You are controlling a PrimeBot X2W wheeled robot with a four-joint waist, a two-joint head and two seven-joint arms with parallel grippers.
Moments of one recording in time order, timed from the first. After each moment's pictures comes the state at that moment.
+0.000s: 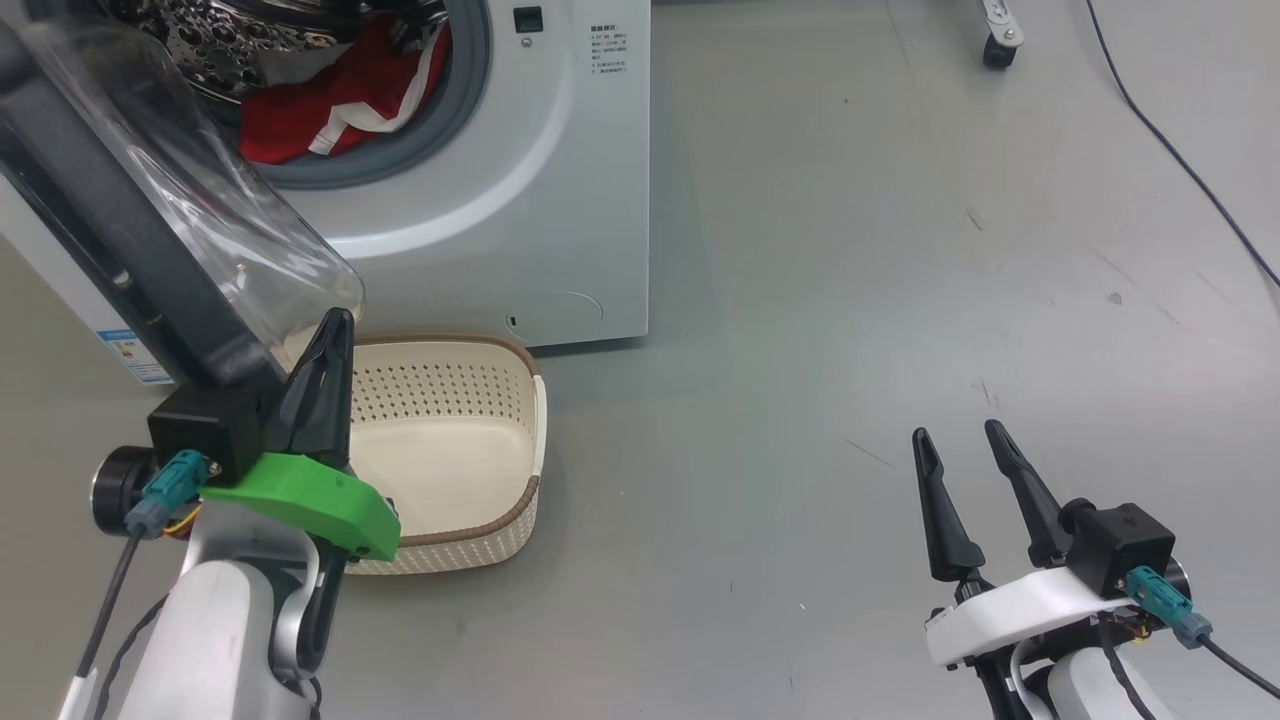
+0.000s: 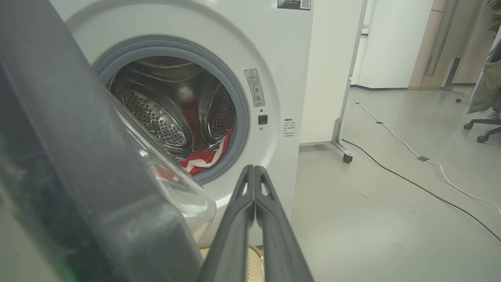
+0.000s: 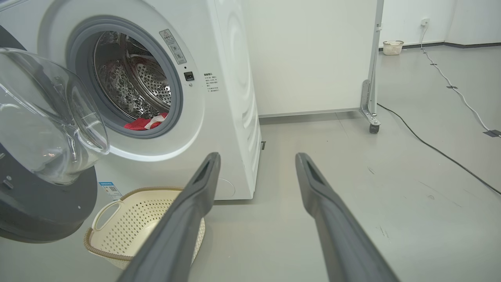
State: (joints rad) left arm -0.27 0.07 -0.14 0.12 -0.33 -0.12 -0.03; right arm -0.02 -0.12 0.27 0.16 0.41 0.09 -0.26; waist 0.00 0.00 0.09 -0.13
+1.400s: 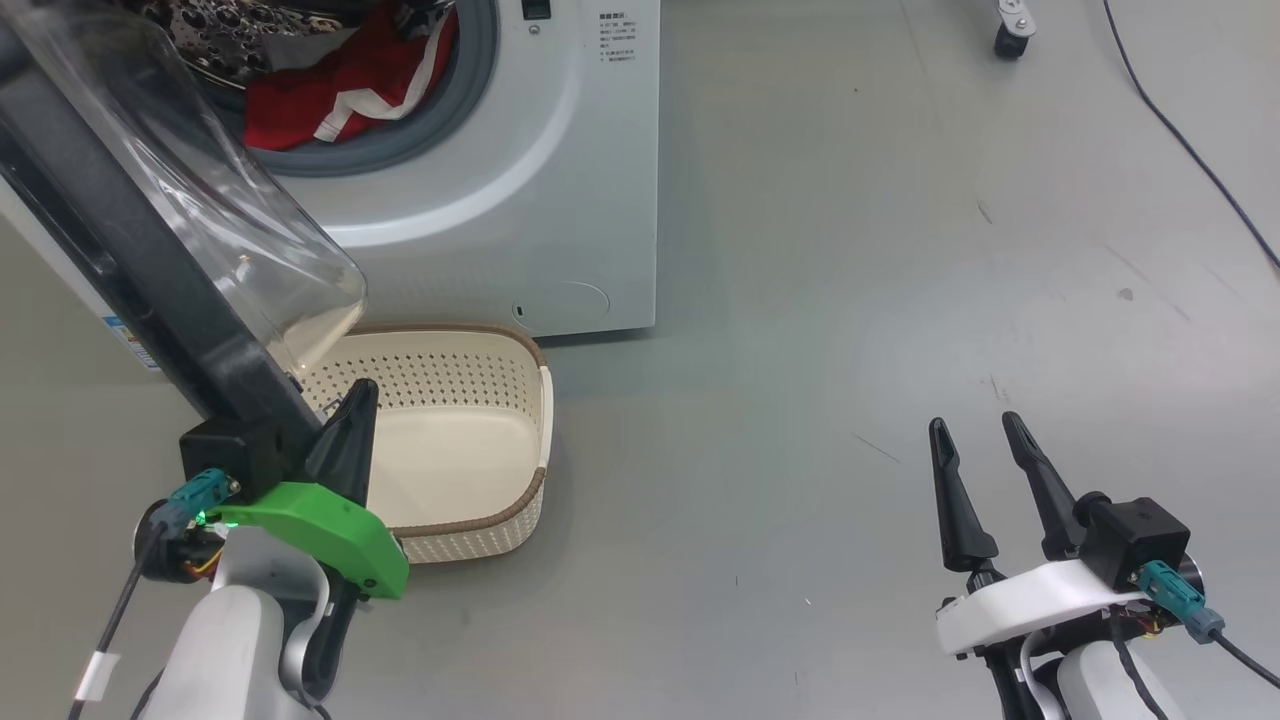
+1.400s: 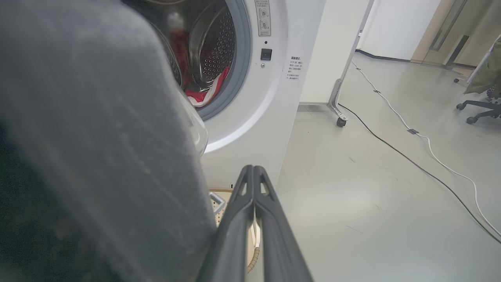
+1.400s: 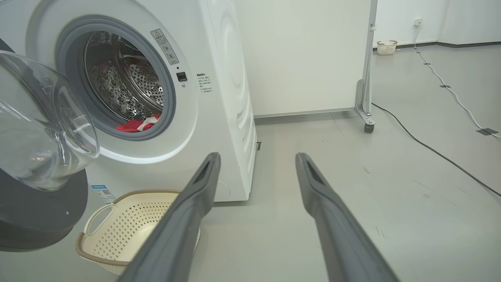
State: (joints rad) left arm -0.27 0.05 -0.13 0.32 -0.40 -0.11 0.00; right arm -0.03 -0.09 0.22 0.17 0.38 0.10 -0.26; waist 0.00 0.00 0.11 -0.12
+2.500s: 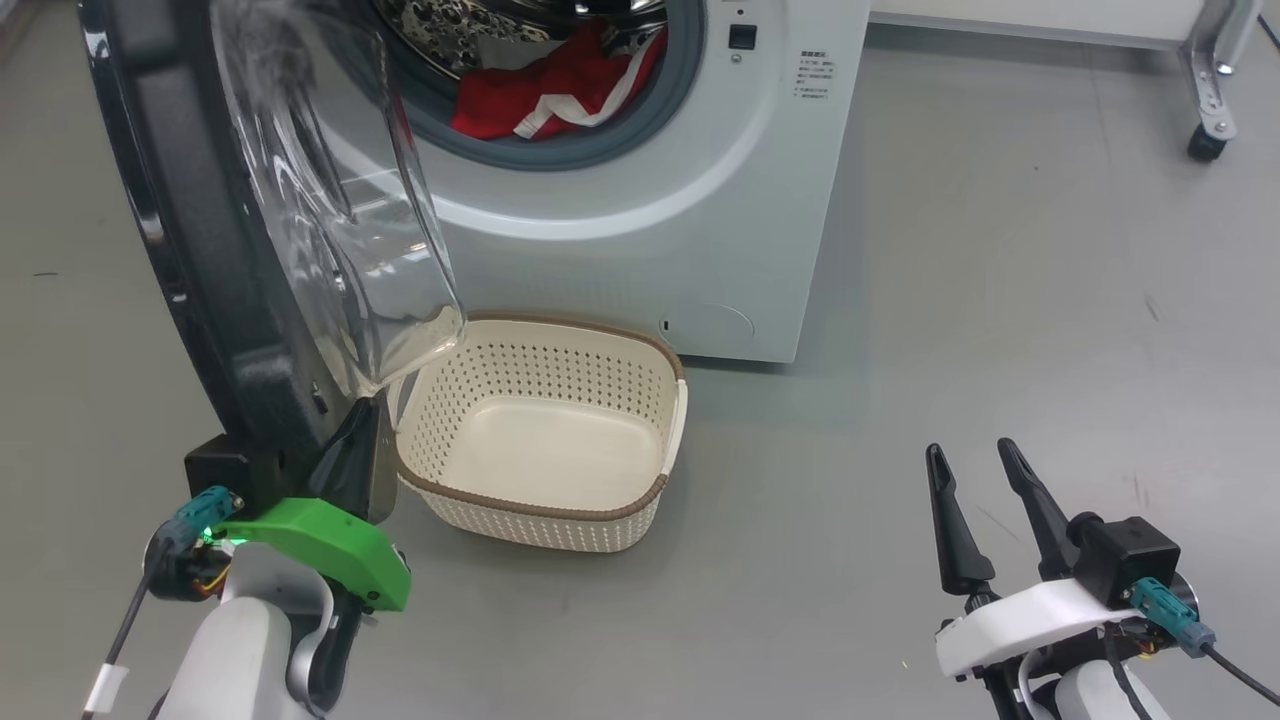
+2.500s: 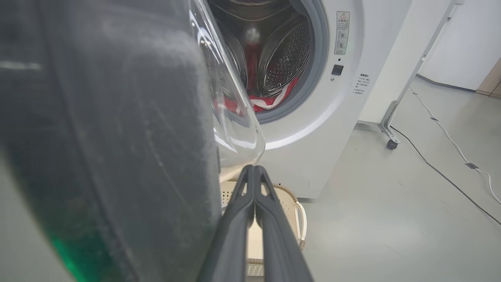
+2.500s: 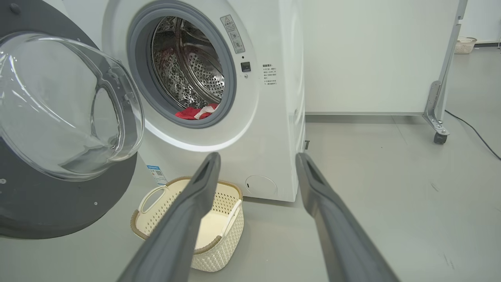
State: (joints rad) left arm -0.28 0.04 -0.13 0.40 -0.41 -0.11 -0.06; right arm -0.01 -0.09 0.21 0.20 0.38 0.11 -0.26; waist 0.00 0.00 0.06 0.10
